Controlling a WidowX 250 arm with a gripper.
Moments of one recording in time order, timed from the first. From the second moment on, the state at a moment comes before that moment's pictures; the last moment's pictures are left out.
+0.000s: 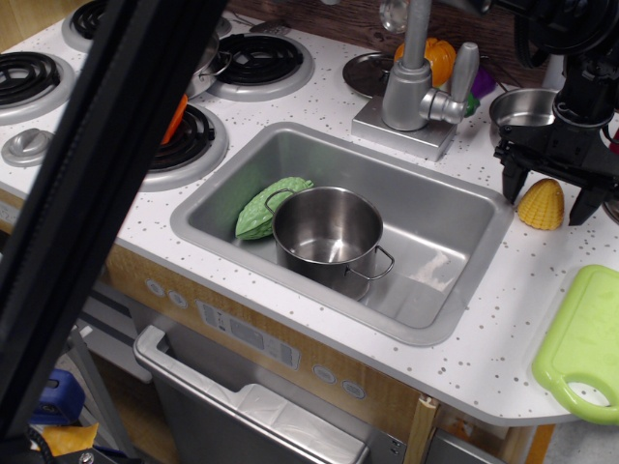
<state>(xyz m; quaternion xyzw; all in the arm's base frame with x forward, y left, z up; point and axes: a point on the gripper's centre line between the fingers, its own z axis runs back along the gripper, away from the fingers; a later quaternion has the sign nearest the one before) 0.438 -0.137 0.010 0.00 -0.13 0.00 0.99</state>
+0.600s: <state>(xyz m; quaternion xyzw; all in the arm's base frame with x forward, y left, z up) 0.427 -0.124 0.019 0.06 -0.08 0.00 0.99</state>
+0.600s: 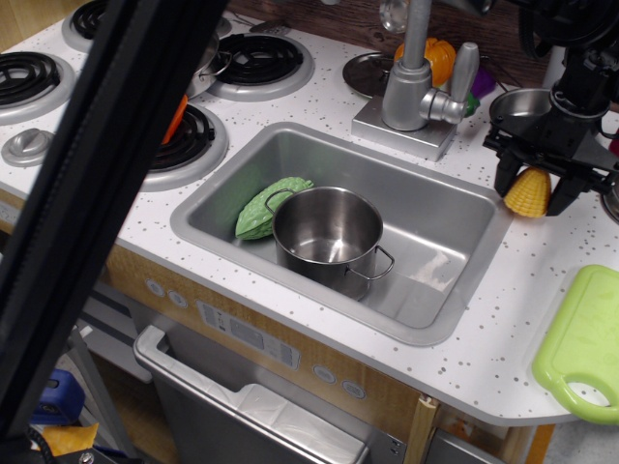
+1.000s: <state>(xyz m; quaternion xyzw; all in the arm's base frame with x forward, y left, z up) 0.399 -0.094 0.048 0.07 -0.06 -0.04 1.00</state>
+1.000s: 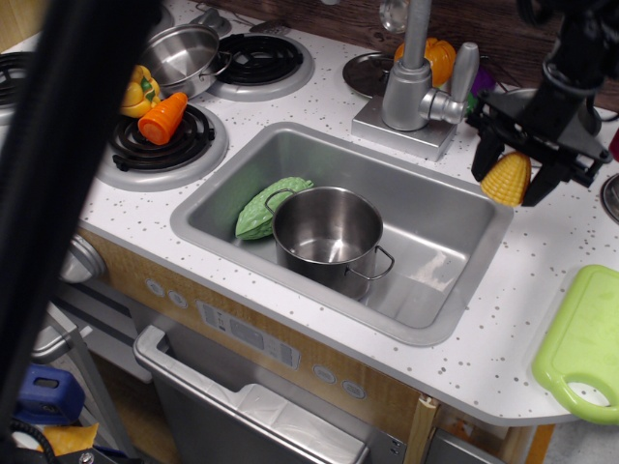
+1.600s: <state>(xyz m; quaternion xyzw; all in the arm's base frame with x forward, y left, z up) 0.355 -0.007 0.047 0.07 -0.06 -0.08 0.99</state>
